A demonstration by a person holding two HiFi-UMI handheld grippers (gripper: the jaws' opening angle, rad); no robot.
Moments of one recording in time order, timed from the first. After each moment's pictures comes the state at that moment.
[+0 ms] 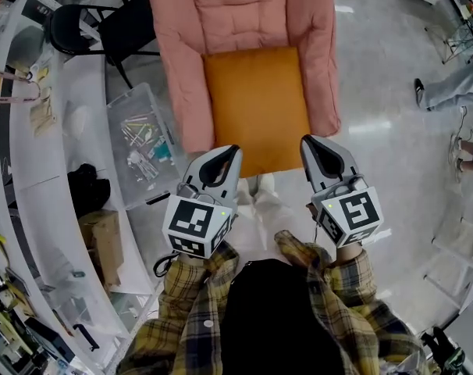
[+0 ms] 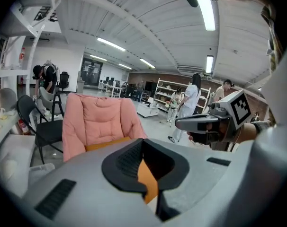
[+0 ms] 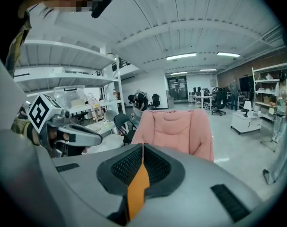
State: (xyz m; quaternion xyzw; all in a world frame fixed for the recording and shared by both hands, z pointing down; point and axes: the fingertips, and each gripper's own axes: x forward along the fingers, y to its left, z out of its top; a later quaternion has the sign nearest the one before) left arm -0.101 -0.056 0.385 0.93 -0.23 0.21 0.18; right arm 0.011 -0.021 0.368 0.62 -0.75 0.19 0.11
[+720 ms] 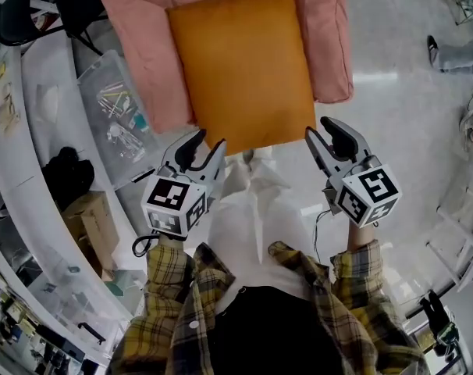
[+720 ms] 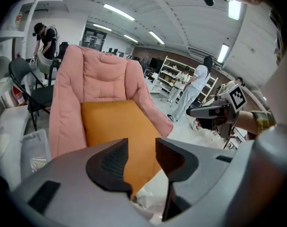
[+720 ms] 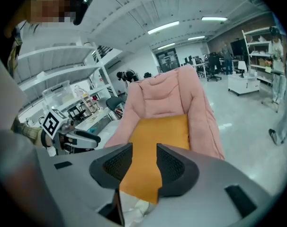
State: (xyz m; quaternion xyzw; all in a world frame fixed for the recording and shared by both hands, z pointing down) left arm -0.108 -0.064 0.572 0.88 -0.20 0.32 0.27; right arm 0.069 -0.004 0.537 0.59 -0.72 0.35 0.12
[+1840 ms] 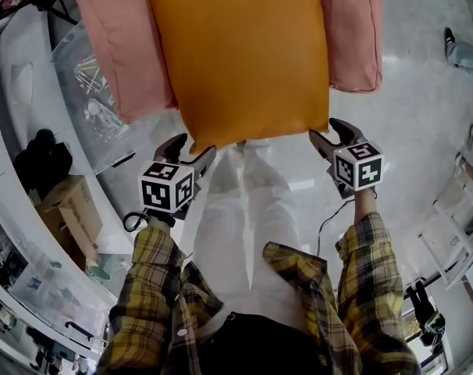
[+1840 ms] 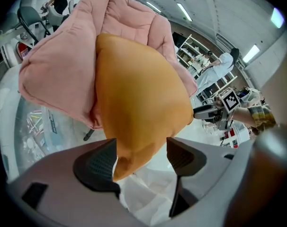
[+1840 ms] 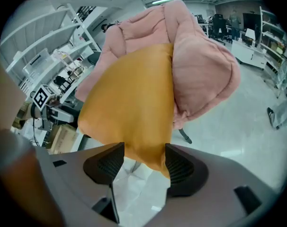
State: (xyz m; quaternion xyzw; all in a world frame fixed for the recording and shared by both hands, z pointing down) left arm -0.170 0.002 0.771 0.78 -0.19 0.45 0.40; right arm 0.097 0.094 0.785 0.50 -0.64 0.51 0.28
